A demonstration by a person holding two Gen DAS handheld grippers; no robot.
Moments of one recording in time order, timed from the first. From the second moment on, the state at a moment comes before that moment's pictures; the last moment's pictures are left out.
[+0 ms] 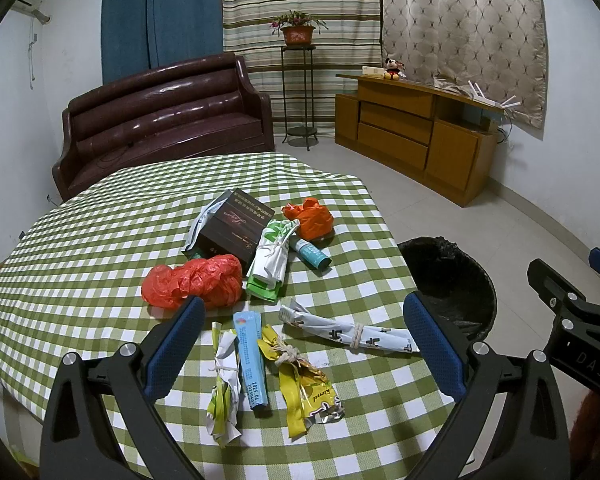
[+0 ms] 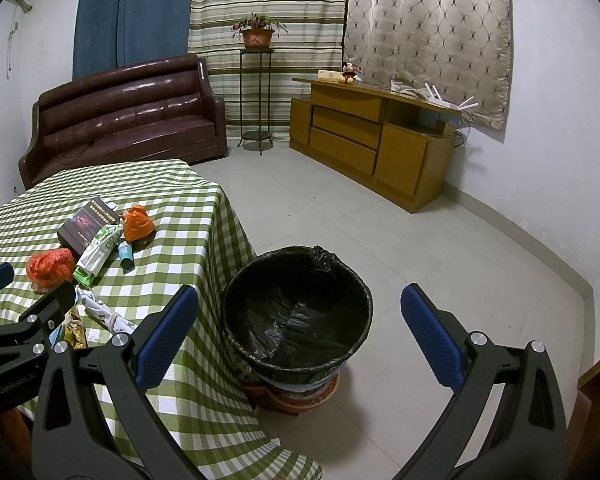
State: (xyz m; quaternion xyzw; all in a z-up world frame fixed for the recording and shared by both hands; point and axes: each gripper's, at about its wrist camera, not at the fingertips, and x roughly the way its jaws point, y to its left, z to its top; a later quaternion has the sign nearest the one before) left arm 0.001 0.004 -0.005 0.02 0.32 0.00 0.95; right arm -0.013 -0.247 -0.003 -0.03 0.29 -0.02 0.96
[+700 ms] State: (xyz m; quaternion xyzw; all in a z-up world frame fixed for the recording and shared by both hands) left arm 0.000 0.042 -0.014 0.01 0.34 0.03 0.94; right arm -0.007 -0.232 -0.020 -0.03 0.30 -0.01 0.95
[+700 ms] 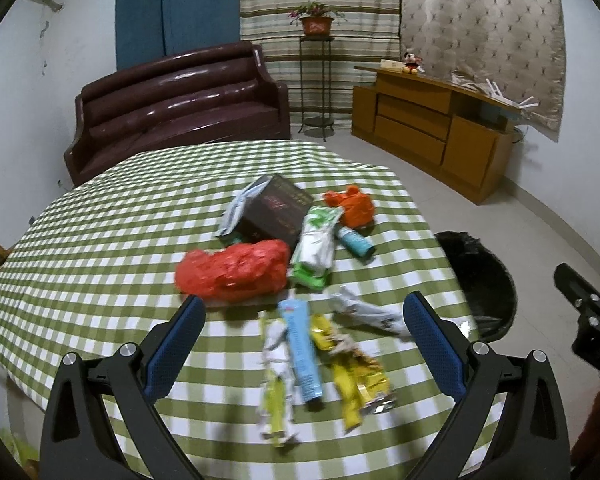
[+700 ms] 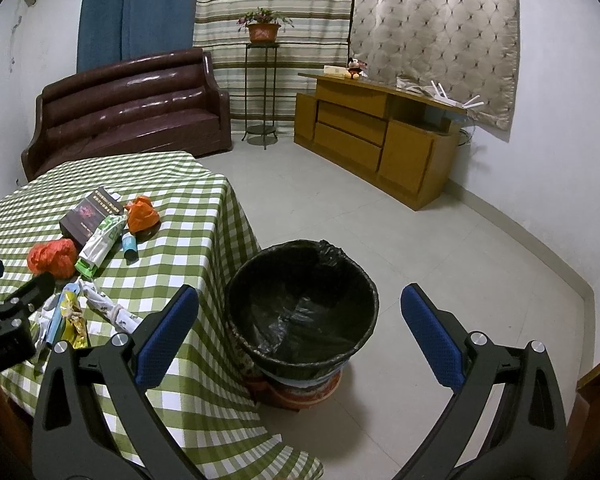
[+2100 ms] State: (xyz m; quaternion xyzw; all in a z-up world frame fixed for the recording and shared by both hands) left arm 0.002 0.083 -0.058 -0.01 0.43 -0.04 0.90; right arm -0.001 -0.188 -0.031 -0.05 0.34 0.03 0.94
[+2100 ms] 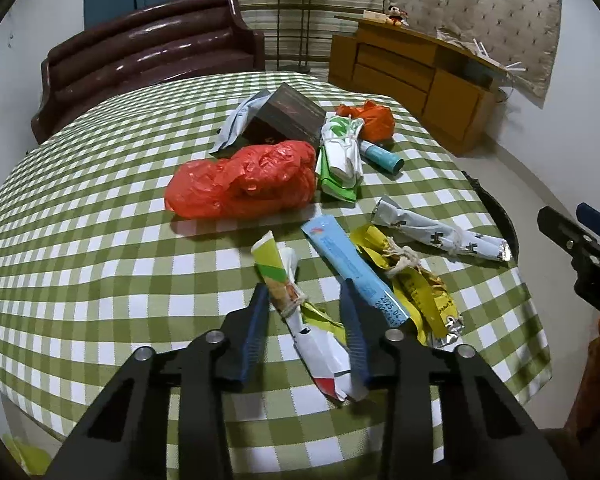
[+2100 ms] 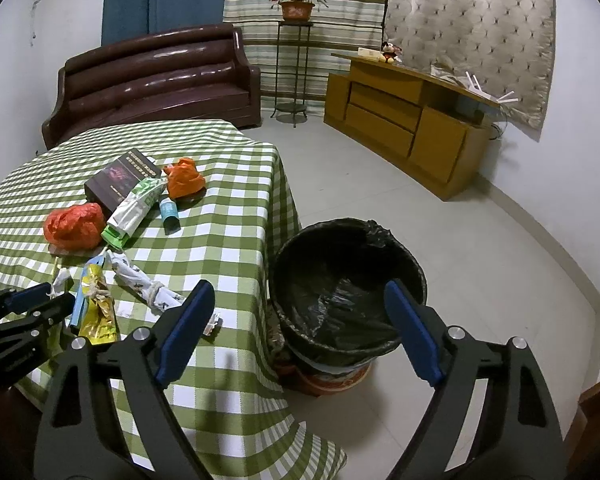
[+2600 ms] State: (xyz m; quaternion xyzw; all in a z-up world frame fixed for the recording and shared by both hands) left arm -0.007 0.087 -0.046 0.00 0.41 -0.06 0.91; right arm -0.007 -0.159 -0.041 -0.08 0.35 0.09 0.93
